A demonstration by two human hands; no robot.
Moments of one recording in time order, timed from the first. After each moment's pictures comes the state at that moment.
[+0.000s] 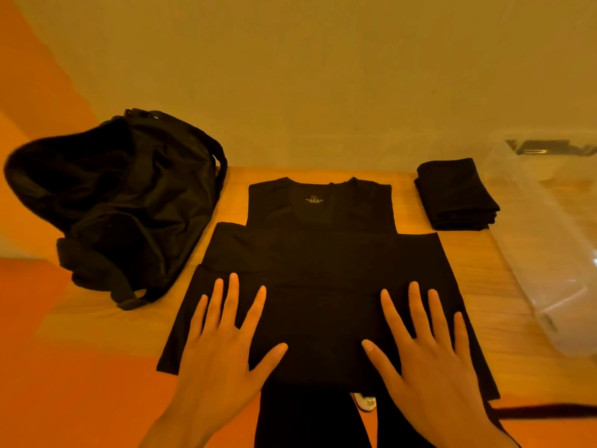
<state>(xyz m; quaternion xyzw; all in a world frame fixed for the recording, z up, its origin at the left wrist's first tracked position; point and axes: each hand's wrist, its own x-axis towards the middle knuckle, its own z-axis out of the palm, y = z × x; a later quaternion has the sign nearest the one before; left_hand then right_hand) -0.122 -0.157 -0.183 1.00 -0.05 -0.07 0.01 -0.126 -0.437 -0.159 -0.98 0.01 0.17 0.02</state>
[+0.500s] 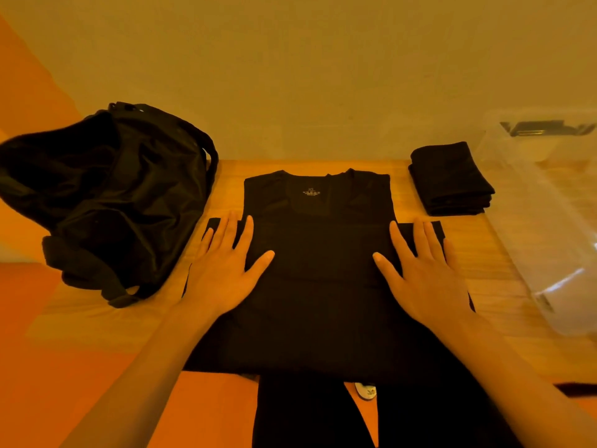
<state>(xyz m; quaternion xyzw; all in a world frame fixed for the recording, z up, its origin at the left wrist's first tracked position) -0.002 -0.149 -0.174 1.00 -0.03 -0.07 0.00 -0.032 -0.465 -0.175 -1.00 0.04 0.05 0.03</state>
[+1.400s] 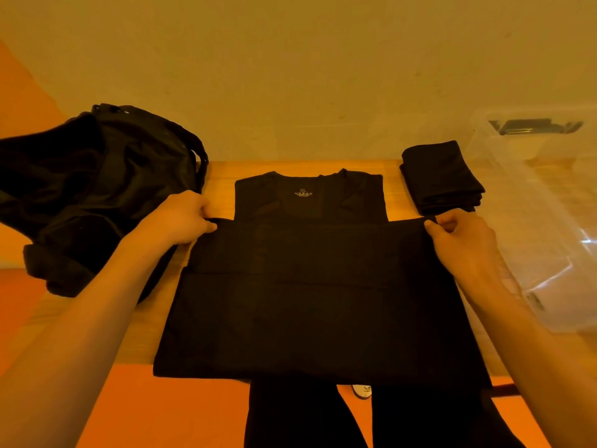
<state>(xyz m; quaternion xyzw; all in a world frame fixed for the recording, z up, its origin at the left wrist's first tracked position) 0.071 -0.114 -0.098 0.98 0.08 -0.16 0.12 0.008 -0.519 -0.148 -0.91 0.20 -0.09 0.35</state>
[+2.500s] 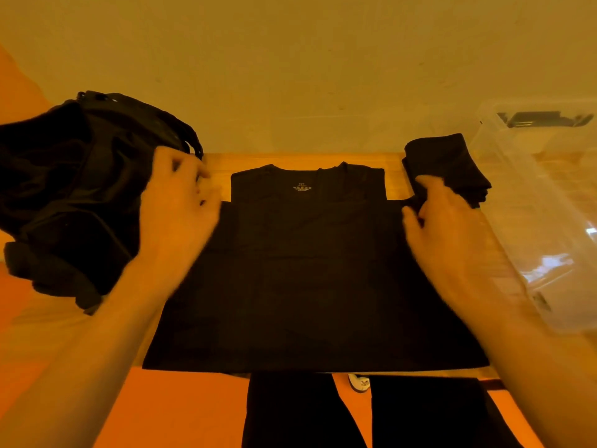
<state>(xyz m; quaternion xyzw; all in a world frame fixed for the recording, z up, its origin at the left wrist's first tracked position) 0.027 -0.144 -0.096 0.96 0.02 0.22 0.20 0.008 -0.482 -0.133 -0.97 0.09 -0.14 0.19</state>
